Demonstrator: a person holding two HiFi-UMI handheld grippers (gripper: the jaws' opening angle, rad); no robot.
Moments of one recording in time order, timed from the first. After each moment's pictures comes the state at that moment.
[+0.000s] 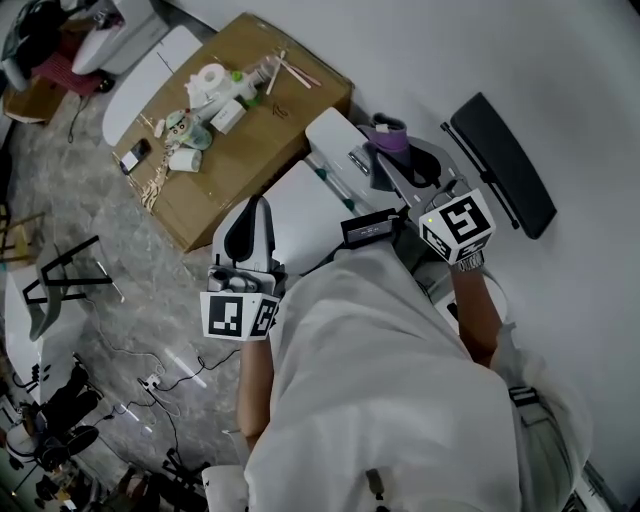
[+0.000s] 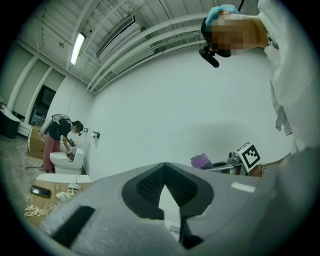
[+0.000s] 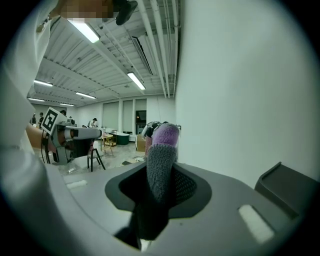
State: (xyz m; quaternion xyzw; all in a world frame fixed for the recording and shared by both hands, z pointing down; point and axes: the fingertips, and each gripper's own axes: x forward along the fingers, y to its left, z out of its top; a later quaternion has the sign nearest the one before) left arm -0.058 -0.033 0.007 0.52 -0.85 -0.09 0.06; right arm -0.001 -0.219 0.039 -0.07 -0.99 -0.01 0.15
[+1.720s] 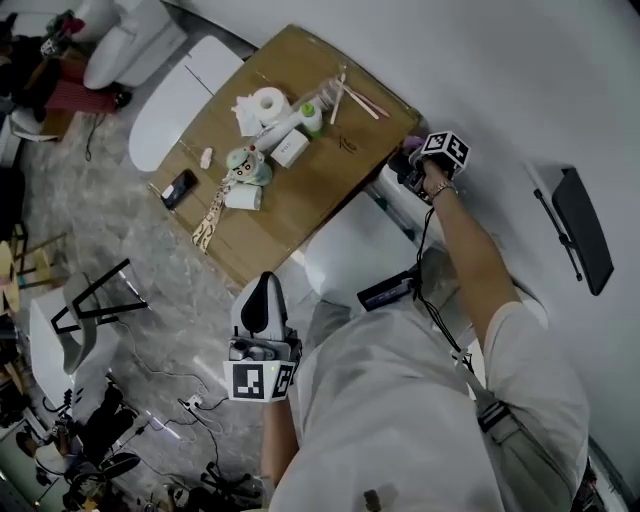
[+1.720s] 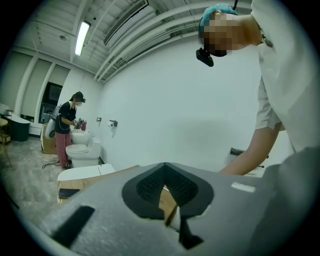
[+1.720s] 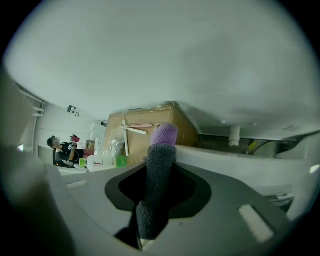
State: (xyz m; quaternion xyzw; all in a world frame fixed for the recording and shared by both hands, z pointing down) left arm -0.207 0.087 0.071 0.48 -0.86 -0.05 0.16; right arm -0.174 -0.311 0.420 0.28 -0.68 0.55 0.40
